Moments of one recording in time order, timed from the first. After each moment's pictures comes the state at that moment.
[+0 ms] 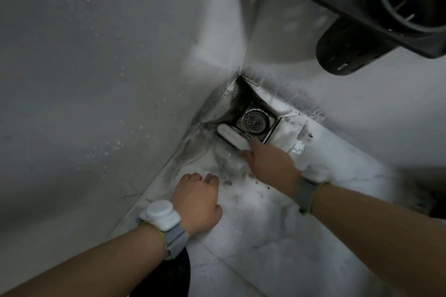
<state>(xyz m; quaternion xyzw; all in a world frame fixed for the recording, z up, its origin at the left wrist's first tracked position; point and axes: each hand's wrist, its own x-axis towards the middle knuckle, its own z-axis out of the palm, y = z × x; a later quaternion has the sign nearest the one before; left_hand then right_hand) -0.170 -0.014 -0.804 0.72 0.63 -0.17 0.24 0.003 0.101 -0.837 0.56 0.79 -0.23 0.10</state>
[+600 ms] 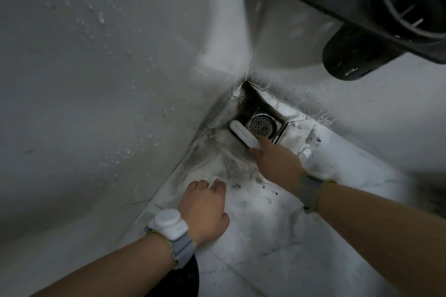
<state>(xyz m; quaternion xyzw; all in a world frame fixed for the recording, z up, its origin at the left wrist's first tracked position) -0.171 -0.021 -0.809 0.72 0.62 -0.16 0.24 -0.001 0.115 -0.834 0.60 0.75 -0.26 0.09</state>
